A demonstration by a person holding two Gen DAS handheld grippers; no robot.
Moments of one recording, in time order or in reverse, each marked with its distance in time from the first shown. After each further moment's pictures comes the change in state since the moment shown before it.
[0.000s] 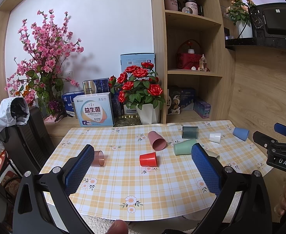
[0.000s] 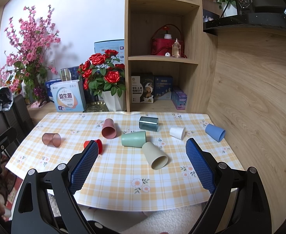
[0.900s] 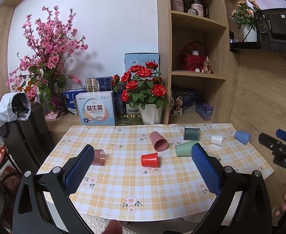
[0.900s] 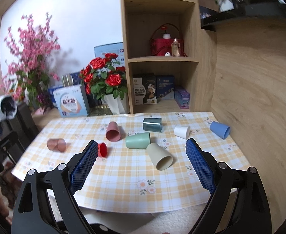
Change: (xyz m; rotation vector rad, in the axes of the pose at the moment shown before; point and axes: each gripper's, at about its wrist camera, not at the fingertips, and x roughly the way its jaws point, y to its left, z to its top) left arm 0.007 0.008 -0.003 -0.040 0.007 0.007; right arm 0.001 -0.022 -0.011 0.094 -0.041 0.050
